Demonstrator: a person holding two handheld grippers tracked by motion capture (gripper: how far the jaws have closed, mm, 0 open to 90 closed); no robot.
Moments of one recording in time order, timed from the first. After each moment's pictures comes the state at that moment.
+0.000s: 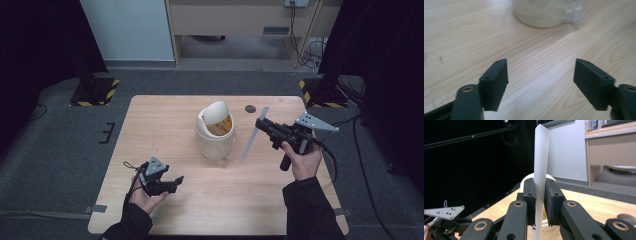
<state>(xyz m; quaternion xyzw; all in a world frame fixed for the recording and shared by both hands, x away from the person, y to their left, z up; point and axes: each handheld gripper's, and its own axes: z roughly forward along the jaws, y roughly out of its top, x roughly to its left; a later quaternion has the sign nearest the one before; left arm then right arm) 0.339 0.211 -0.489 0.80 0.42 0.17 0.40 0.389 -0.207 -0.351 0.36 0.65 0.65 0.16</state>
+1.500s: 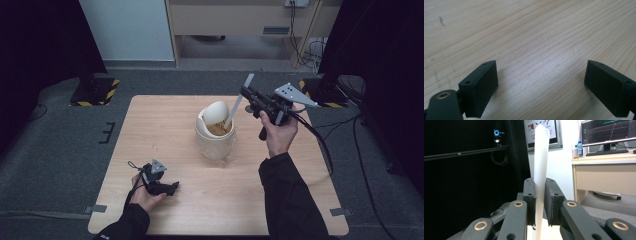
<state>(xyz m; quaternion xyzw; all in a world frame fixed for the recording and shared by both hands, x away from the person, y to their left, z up) 0.357 0.218 -0.528 0.83 0.44 0.16 0.31 0.438 -0.150 -0.310 0.35 0.60 0.68 0.24</state>
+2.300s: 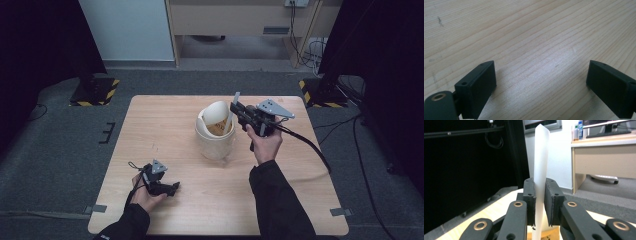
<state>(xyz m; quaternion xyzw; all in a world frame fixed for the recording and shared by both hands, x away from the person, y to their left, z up) 0.357 0.217 -0.529 0.83 0.44 0.16 0.31 0.447 -0.127 -0.369 0.37 0.64 0.63 0.23</state>
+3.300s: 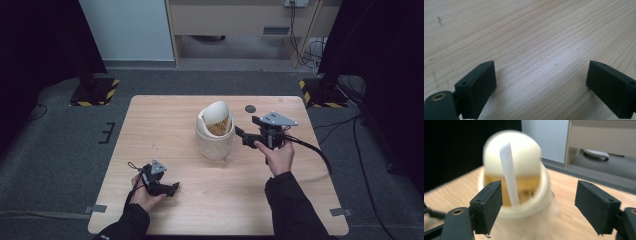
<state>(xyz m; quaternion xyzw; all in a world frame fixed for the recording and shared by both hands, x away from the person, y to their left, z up) 0.356 0.218 -0.529 0.83 0.44 0.16 0.31 0.432 -0.162 -0.403 0.38 0.72 0.53 0.23</state>
